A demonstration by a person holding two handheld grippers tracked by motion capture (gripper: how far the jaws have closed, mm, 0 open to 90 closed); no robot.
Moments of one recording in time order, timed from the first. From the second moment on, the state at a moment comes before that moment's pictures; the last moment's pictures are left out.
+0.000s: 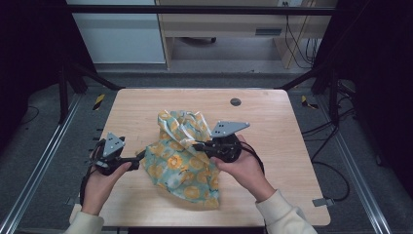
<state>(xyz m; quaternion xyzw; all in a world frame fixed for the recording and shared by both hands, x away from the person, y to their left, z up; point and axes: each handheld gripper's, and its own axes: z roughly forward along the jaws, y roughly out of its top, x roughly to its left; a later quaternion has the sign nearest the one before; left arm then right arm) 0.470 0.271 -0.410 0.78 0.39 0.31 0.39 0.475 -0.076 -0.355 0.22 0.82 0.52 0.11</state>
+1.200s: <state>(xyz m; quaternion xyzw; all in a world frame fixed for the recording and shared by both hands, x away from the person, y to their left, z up) 0.560 0.208 -0.398 0.81 0.41 0.24 0.34 0.451 -0.054 -0.375 0.18 0.84 0.50 0.06</state>
